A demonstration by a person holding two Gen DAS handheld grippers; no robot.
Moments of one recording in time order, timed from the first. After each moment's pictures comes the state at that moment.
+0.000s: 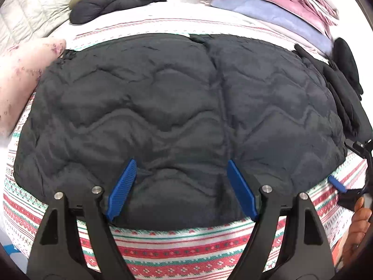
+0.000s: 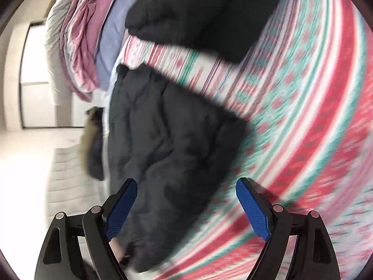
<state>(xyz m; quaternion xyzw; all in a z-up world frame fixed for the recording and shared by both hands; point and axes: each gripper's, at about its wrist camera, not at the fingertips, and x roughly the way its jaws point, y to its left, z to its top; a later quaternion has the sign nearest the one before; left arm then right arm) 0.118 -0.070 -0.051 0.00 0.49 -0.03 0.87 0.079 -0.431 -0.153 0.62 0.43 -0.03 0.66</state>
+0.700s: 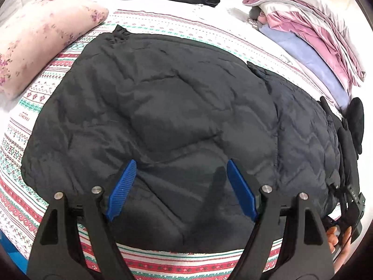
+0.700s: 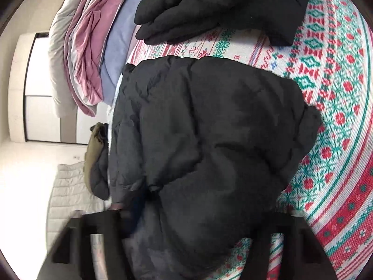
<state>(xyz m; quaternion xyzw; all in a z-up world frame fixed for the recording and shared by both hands) 0.143 0.016 -0.049 -0.14 0.49 0.02 0.86 0.128 -0.396 -0.157 0.59 0.38 -0.08 0.71</state>
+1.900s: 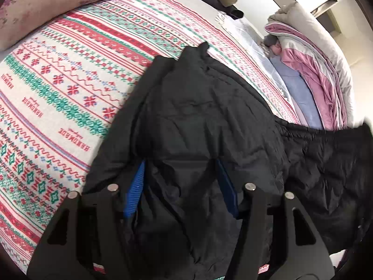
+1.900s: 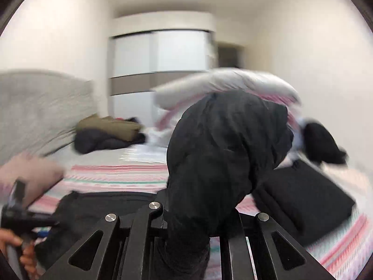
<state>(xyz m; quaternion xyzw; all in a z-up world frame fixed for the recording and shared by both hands) 0.160 0.077 -0.069 -0.30 0.49 -0.01 0.82 0.090 -0.217 0.047 0.01 0.16 -0.04 0.99</state>
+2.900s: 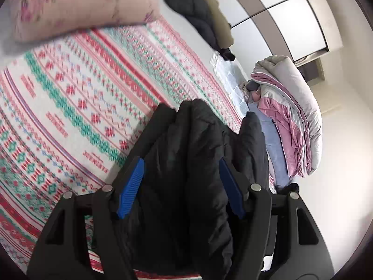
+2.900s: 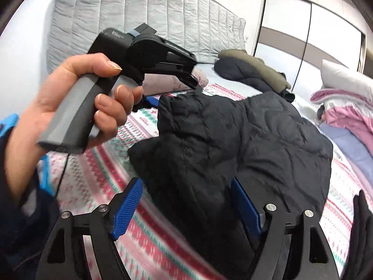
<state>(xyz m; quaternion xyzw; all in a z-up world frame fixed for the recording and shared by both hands) 0.123 0.158 -0.030 -0.42 0.39 -0.02 0.82 0.081 -0.072 -0.025 -0.16 0.31 0.35 0.87</state>
